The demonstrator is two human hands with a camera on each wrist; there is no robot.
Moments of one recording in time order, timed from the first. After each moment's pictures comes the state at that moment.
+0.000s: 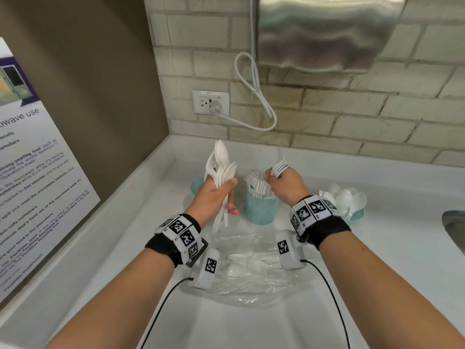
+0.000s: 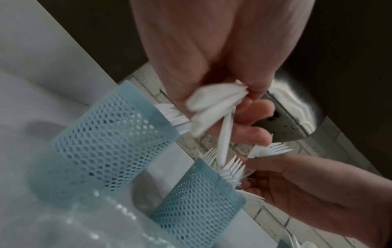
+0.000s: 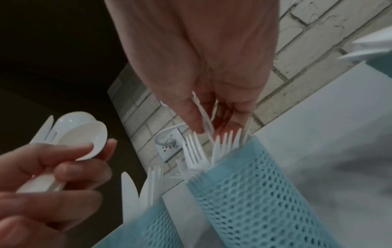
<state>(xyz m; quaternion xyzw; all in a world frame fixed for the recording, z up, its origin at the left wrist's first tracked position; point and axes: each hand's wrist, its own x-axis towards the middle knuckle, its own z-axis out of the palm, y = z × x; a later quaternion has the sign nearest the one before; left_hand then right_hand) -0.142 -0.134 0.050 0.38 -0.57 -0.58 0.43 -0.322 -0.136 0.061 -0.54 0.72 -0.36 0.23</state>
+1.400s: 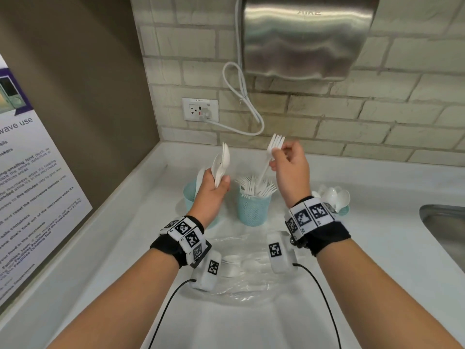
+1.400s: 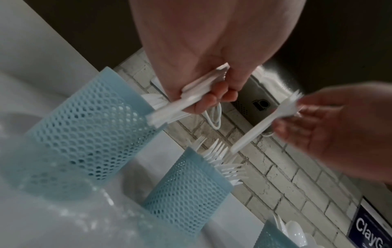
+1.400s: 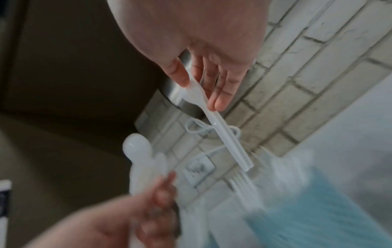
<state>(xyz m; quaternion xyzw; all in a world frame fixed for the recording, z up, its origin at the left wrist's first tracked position) -0.154 -0.146 0.038 0.39 -0.62 -0.47 0.48 -0.303 -0.098 0.105 -0.44 0.60 -0.64 0.18</state>
